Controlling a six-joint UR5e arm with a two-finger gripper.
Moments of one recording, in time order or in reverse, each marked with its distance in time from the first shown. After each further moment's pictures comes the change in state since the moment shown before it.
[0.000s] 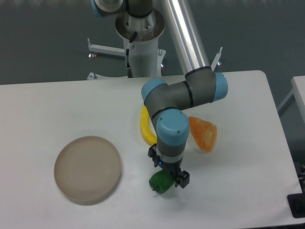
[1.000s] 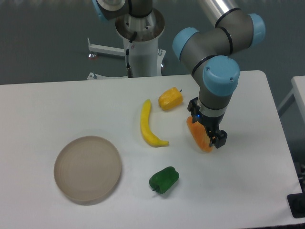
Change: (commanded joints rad) arm 0.124 0.147 -0.048 -0.233 0.067 0.385
